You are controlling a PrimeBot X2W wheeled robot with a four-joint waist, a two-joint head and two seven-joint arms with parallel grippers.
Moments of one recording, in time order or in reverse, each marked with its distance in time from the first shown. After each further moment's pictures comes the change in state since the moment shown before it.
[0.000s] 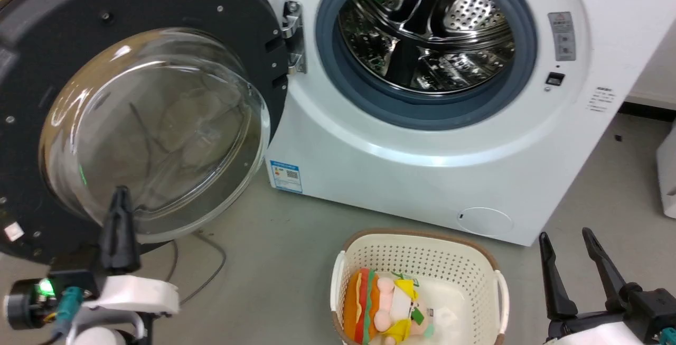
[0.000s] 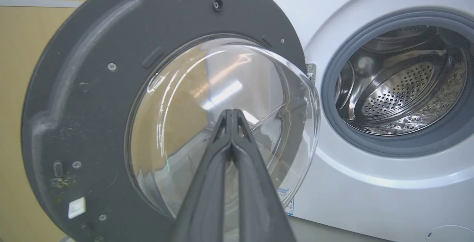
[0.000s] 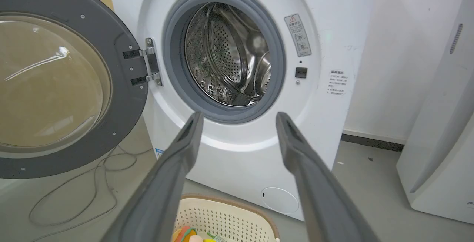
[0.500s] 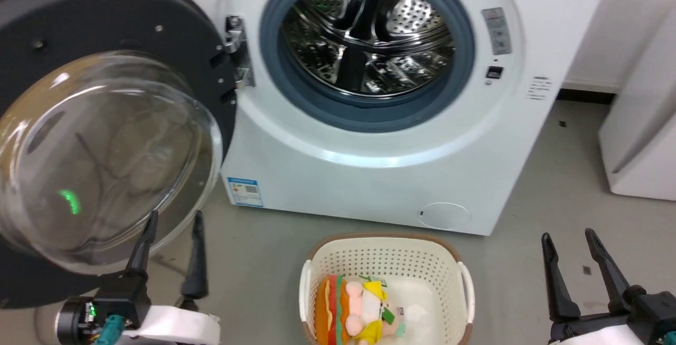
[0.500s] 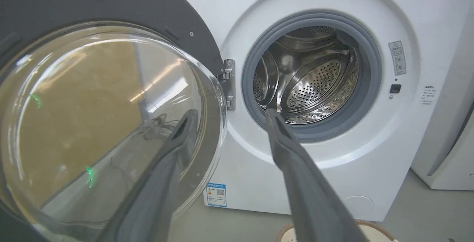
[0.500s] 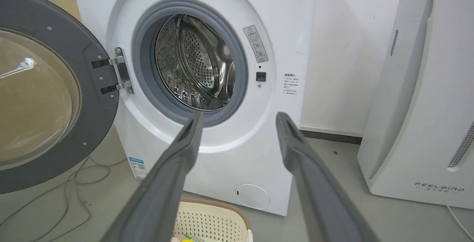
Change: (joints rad) left arm 0.111 -0.039 -0.129 -0.079 -0.049 -0.017 0.000; right arm 0.015 0.000 -0.004 -0.026 0.002 0.000 0.000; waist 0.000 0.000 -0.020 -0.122
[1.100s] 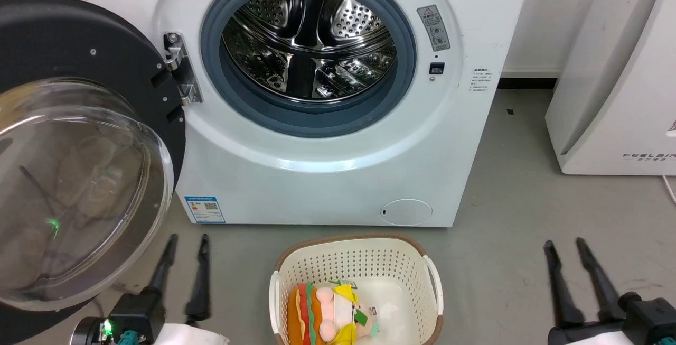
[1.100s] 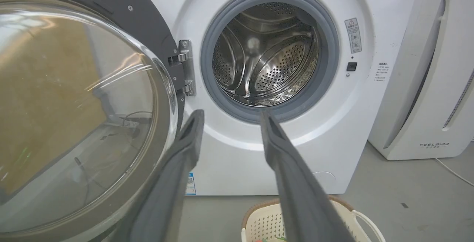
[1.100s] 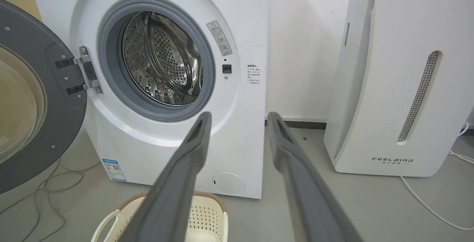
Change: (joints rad) left arm 0.057 -0.007 -0.041 0.025 -0.005 0.018 0.000; right arm 0.020 0.000 0.013 0.005 0.001 0.000 0.000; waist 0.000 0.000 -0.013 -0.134
